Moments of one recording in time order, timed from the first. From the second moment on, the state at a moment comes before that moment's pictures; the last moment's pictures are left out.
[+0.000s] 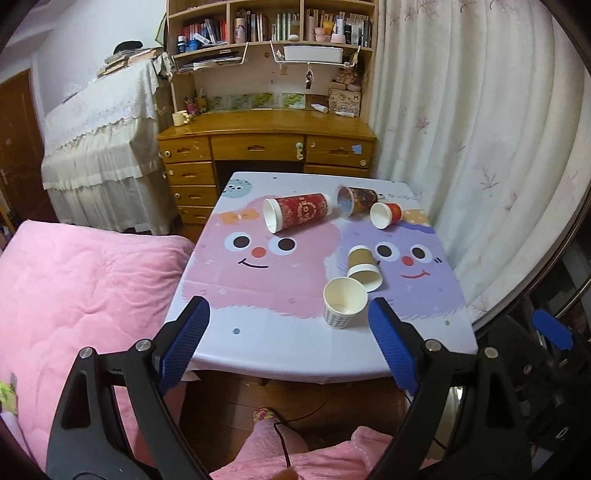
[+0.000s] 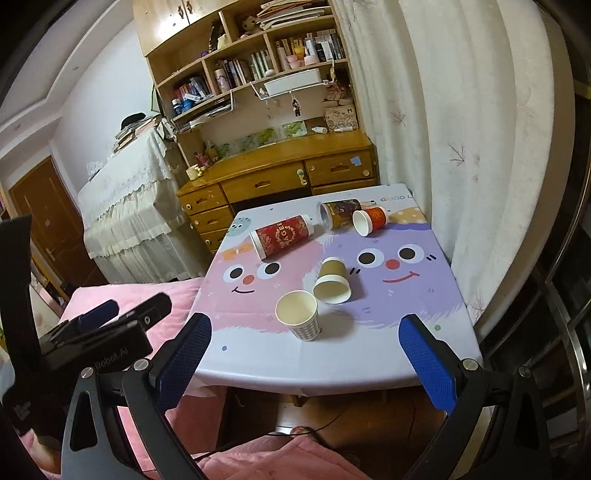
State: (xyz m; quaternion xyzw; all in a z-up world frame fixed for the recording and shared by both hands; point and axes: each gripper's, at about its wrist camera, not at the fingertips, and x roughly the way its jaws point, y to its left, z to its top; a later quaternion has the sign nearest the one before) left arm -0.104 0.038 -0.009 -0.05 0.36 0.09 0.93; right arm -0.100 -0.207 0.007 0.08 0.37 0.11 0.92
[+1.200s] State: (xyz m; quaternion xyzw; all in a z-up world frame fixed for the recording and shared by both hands) left arm -0.061 0.039 -0.011 -0.05 0.34 0.06 0.94; right arm -0.069 -0.217 0.000 0.08 0.36 0.07 0.93
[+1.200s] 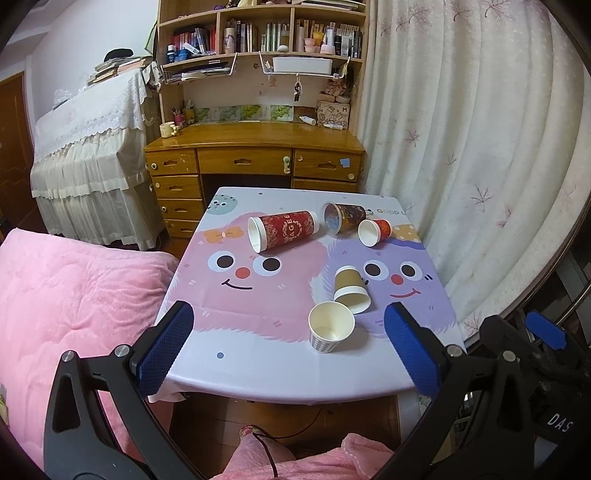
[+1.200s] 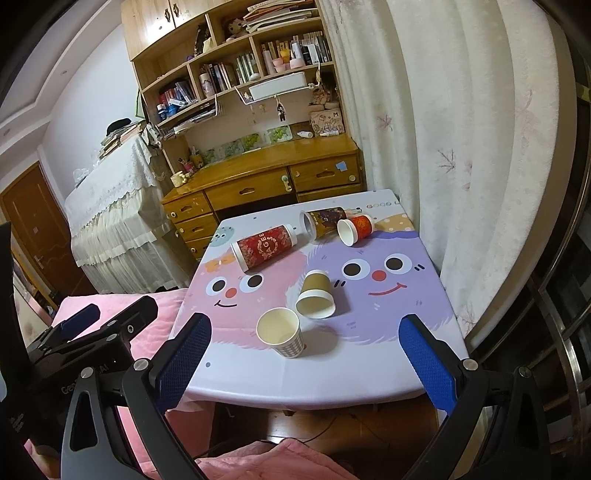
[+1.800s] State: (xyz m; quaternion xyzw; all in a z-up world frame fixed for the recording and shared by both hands) left arm -0.053 0.044 -0.023 -0.05 0.35 0.06 0.93; right arm -0.051 -0.209 -0.011 0.08 0.37 0.08 0.92
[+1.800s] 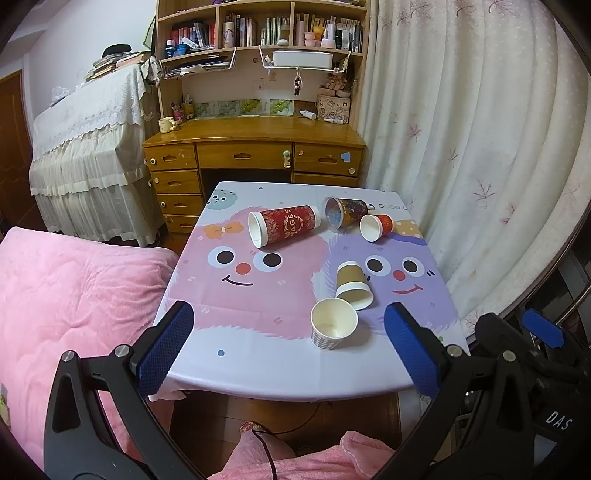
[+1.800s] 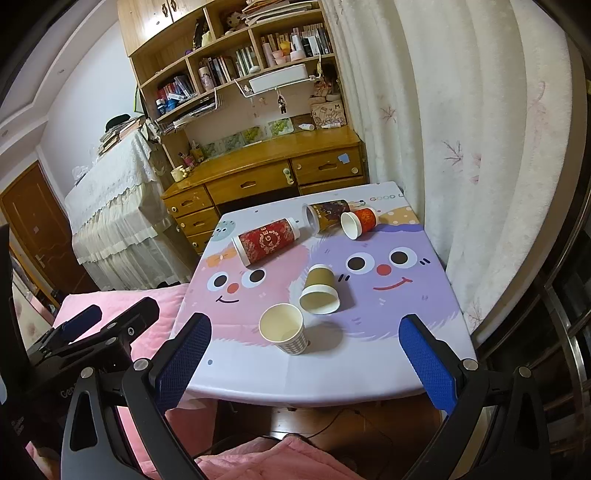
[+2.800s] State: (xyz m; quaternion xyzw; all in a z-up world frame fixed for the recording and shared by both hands) left arm -0.051 0.049 -0.029 -0.05 0.35 0.06 0.93; right arm -0.052 -0.202 -0.024 0.08 0.38 0.08 0.92
